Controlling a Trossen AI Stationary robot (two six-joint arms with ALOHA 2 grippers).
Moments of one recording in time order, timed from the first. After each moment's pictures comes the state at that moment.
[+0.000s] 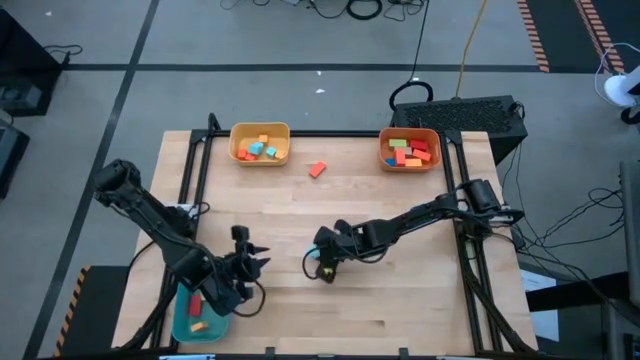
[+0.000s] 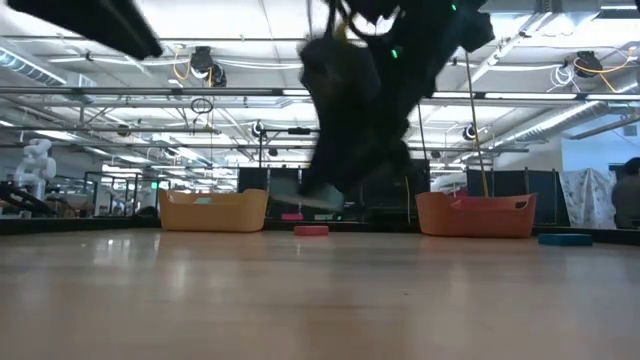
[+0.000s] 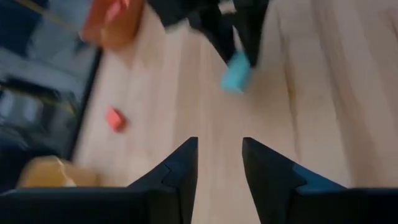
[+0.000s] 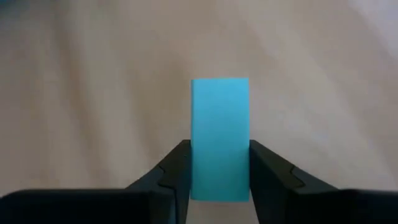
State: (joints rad) left arm -0.76 1.42 1.02 -0.79 -0.82 -0.43; right arm 0.23 1.95 1.26 -0.25 0.16 0.67
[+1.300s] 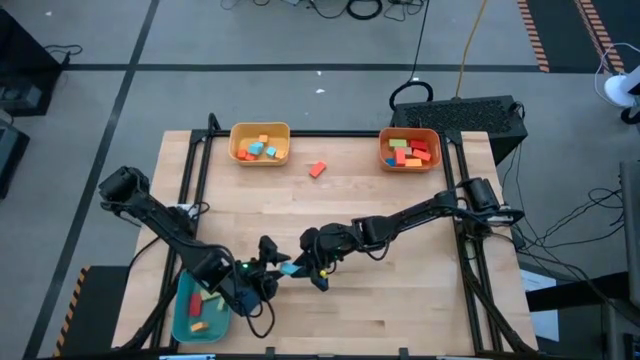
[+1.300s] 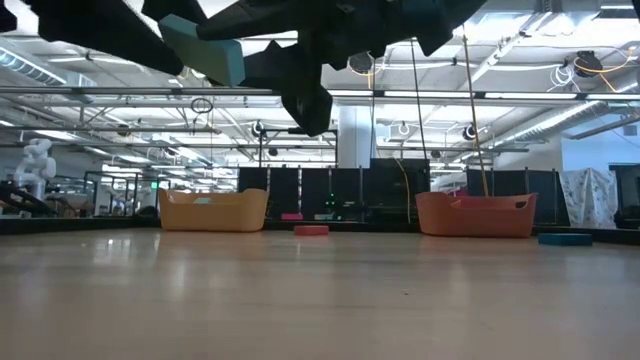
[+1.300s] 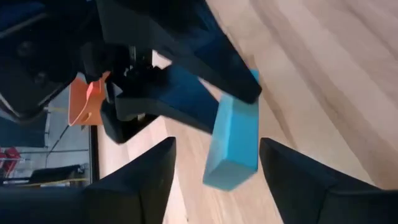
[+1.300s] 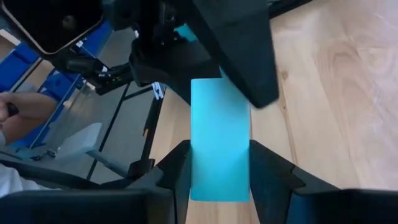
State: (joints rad) left arm -0.69 1.53 1.02 -0.46 -0.74 0.20; right arm 0.21 1.94 1.26 0.28 -0.19 0.56
